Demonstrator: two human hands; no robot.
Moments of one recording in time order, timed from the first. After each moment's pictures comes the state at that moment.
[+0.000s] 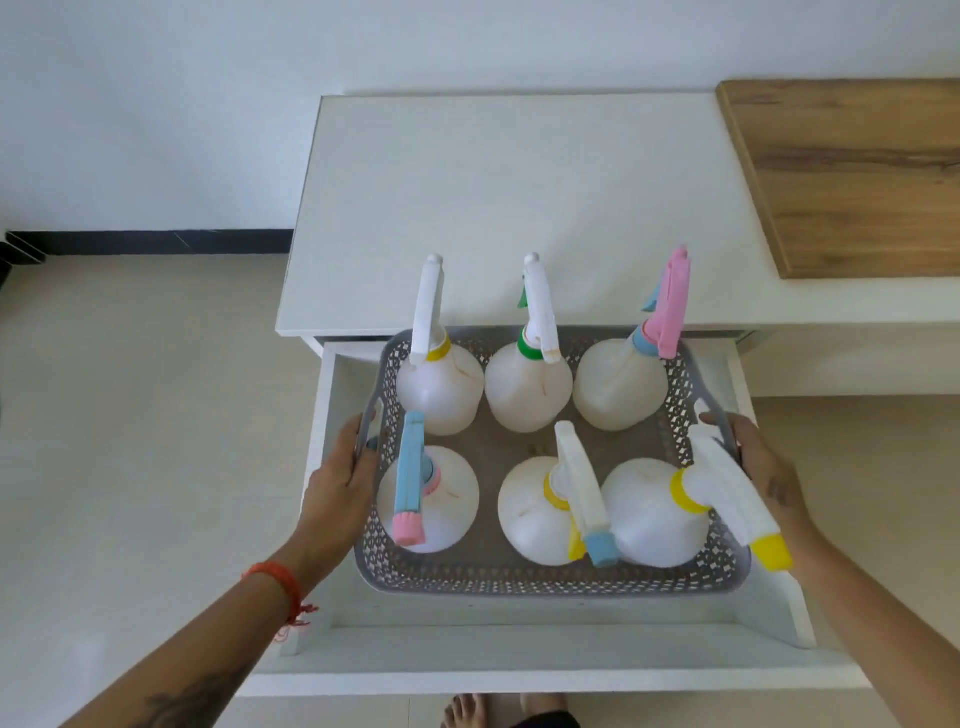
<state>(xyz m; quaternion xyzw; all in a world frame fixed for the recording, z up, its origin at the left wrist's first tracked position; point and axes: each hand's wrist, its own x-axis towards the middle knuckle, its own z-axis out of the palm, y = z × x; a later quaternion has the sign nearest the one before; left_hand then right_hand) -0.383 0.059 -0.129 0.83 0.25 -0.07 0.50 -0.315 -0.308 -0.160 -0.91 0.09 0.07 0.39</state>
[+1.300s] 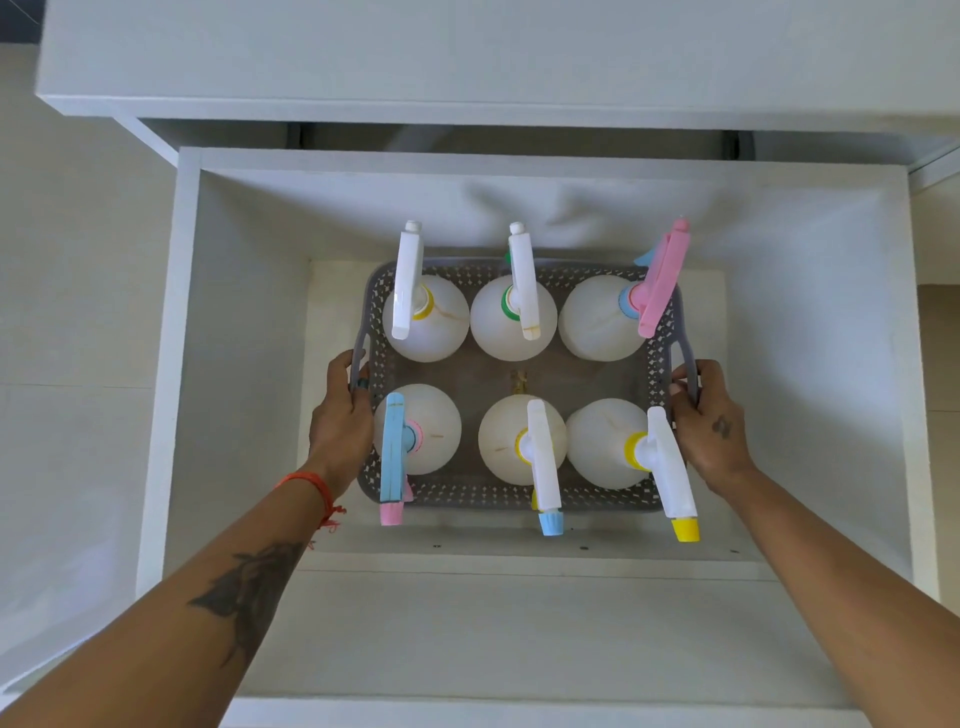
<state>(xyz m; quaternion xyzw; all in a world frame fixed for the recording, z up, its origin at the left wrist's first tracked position) -0.381 0.040 -0.345 0.80 0.36 -0.15 0.46 -0.314 -0.298 -0.351 -0.89 0.16 0.16 0.39</state>
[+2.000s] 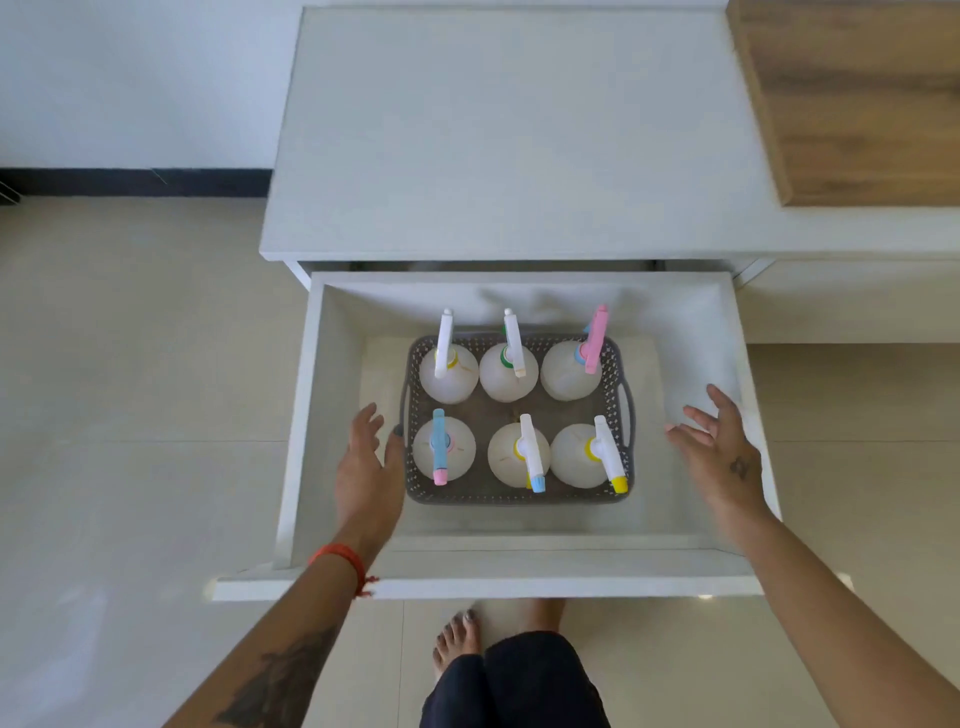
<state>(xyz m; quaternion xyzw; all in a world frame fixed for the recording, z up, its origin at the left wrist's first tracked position) -0.436 0.018 -0.196 0.80 0.34 -0.02 0.49 -0.366 -0.299 -0.188 -0.83 0.22 0.09 0.51</state>
